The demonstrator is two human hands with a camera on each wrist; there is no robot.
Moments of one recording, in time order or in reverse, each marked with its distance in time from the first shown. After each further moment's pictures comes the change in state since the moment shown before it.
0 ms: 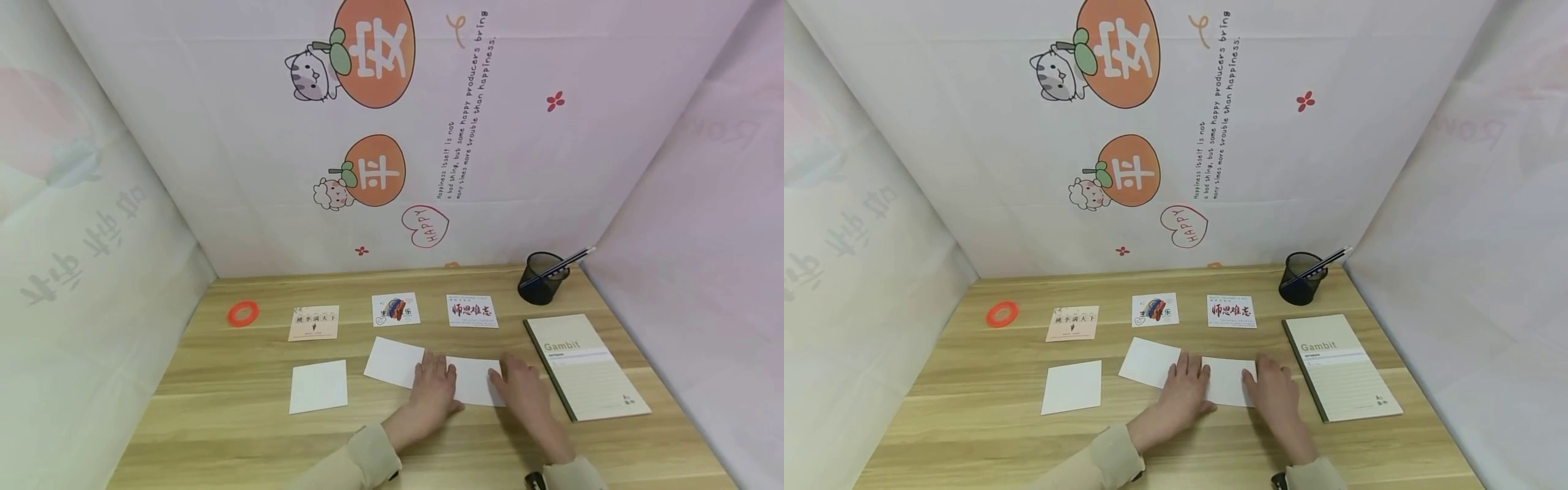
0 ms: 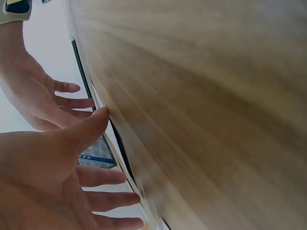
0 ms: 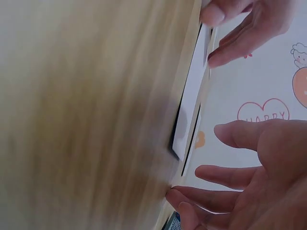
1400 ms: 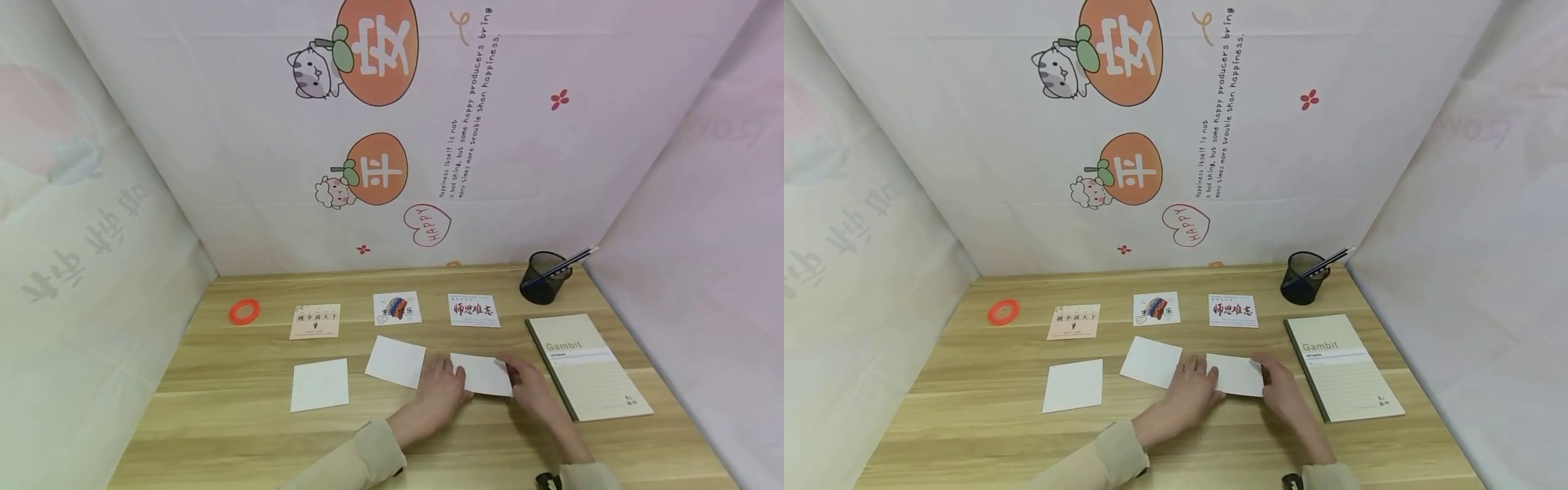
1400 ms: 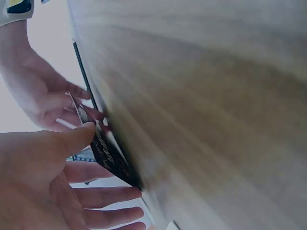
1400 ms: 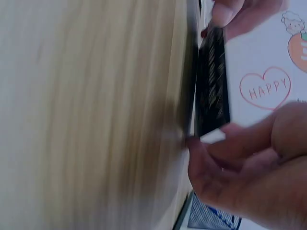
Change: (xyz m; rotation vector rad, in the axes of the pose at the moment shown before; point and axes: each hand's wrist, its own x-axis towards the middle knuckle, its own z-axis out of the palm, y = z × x) left_hand 0.010 0.004 -0.001 0.051 0.103 0.048; right_hand 0.004 0.022 -0.004 0.313 -0.116 -0.136
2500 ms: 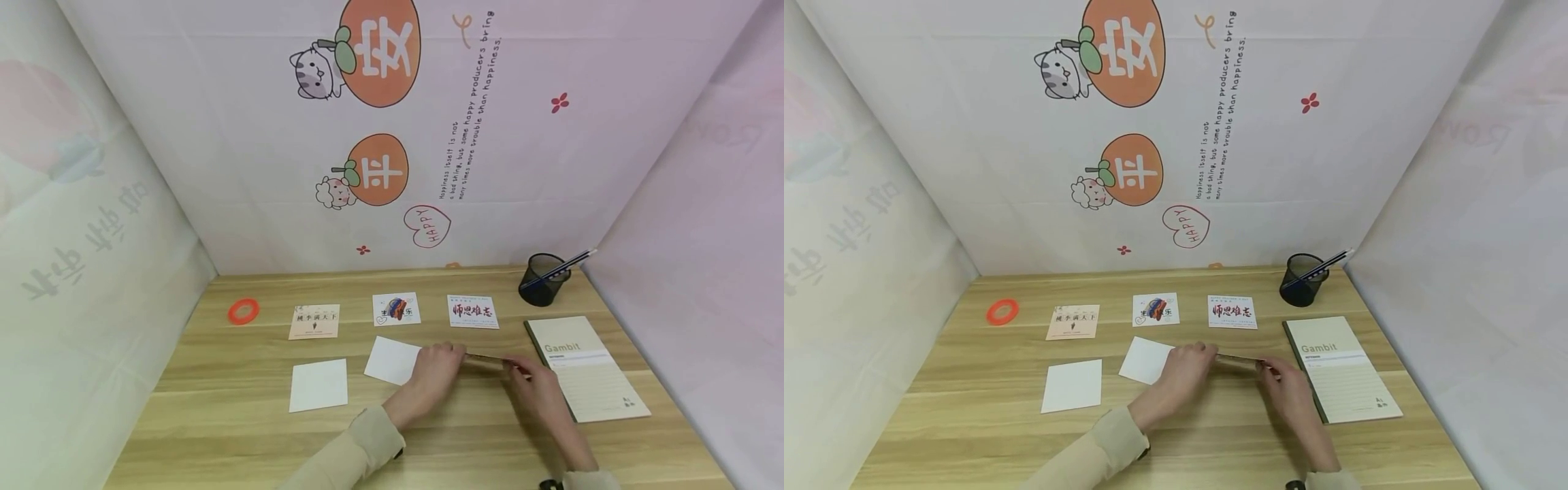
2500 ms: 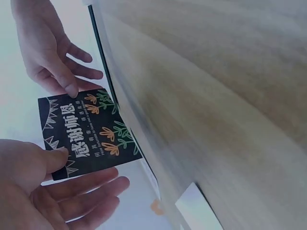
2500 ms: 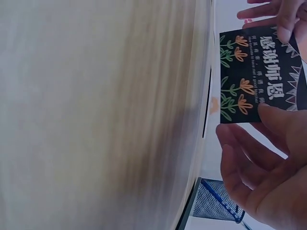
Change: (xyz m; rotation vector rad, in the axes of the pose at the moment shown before) left_hand 0.024 -0.025 -0.021 -0.178 0.208 0.043; right_hand -0.007 0.008 -0.003 -0.061 0.292 -0.157
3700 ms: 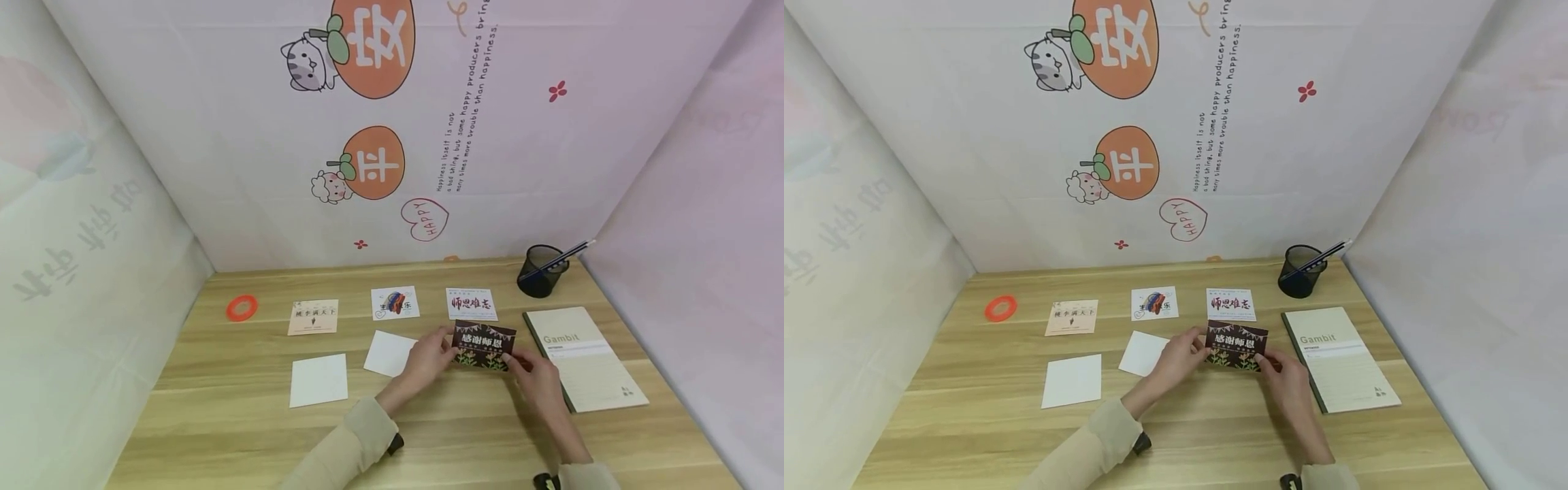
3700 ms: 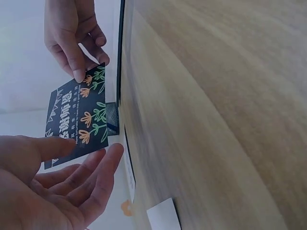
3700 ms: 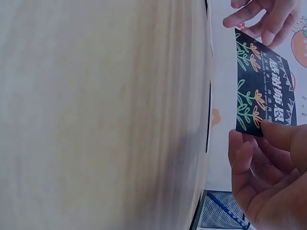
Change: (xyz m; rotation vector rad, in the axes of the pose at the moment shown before) left_hand 0.006 -0.017 0.005 -0.709 -0.198 -0.386; right_hand 0.002 -0.006 0.004 0.053 0.030 0.256
